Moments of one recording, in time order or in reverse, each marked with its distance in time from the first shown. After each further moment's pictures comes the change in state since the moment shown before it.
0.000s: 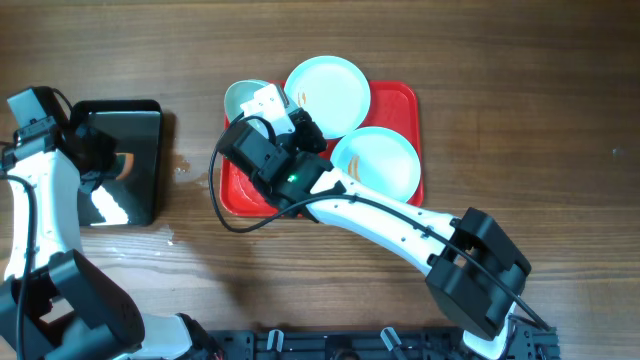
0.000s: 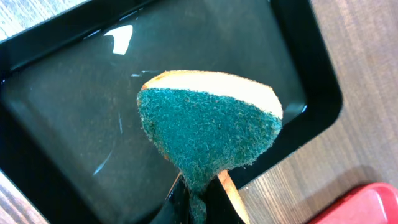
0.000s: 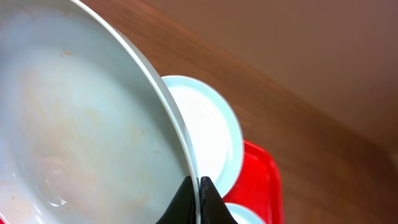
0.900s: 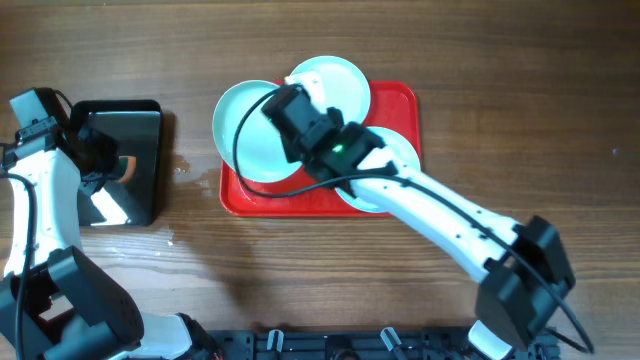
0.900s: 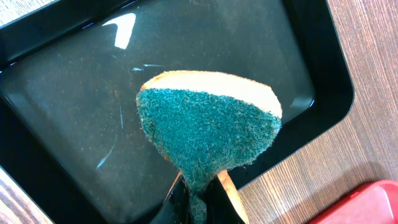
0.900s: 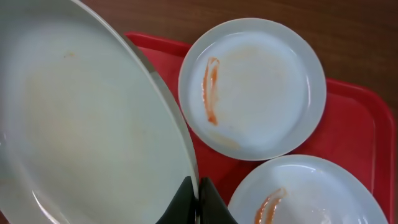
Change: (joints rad) left arm 0.000 0.009 0.000 -0.011 0.005 0.000; right arm -0.160 -0.148 0.000 -0.191 -0.569 0.254
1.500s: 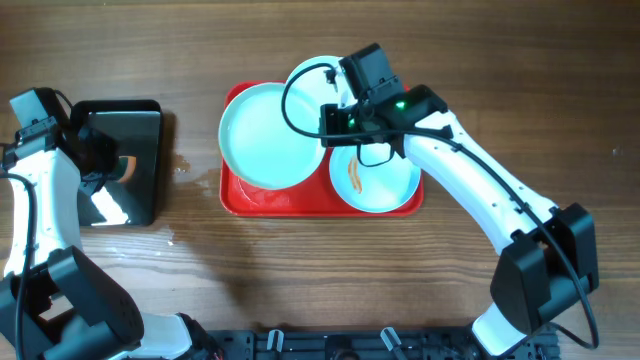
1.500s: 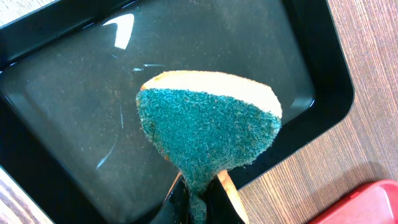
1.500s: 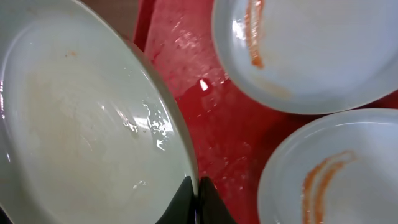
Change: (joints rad) left arm 0.000 0.000 0.000 0.000 0.000 0.000; right arm -0.272 -0.010 -0.041 -0.061 -0.651 0.000
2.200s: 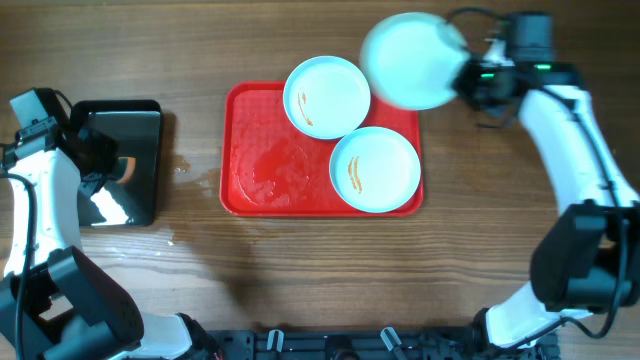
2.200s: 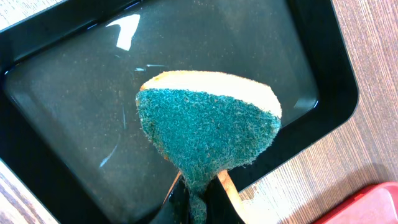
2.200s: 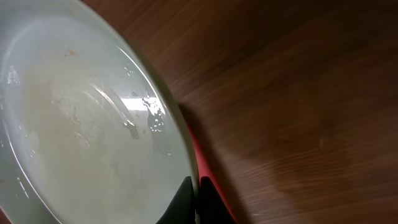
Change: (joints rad) left arm 0.000 0.000 0.000 -0.004 -0.010 0.000; right arm -0.620 0.000 -0.001 -0.027 0.082 0.161
